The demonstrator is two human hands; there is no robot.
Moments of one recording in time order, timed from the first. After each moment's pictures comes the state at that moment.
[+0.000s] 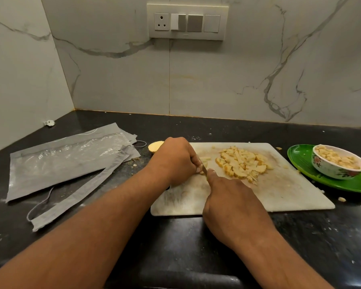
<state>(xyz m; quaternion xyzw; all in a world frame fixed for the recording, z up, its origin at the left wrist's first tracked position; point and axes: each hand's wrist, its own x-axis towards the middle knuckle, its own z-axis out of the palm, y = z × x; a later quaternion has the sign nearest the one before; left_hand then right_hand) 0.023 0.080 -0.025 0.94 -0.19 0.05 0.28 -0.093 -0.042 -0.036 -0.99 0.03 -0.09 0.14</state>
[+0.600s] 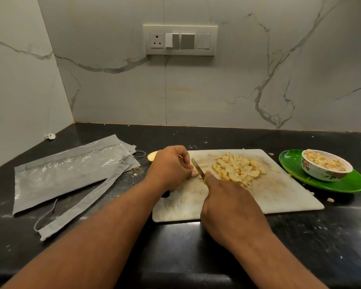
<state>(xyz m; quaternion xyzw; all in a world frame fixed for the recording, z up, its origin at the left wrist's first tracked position) 0.026 0.088 -0.040 0.89 -0.14 0.05 0.44 -0.101 -0.038 -0.031 -0.98 0.02 -0.15 0.12</state>
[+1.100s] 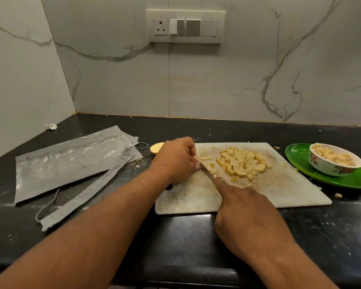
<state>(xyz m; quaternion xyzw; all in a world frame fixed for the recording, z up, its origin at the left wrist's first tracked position) 0.025 0.086 -0.034 0.92 -0.17 0.04 0.36 -0.118 -0.051 -0.039 -0.99 0.02 -0.11 0.09</state>
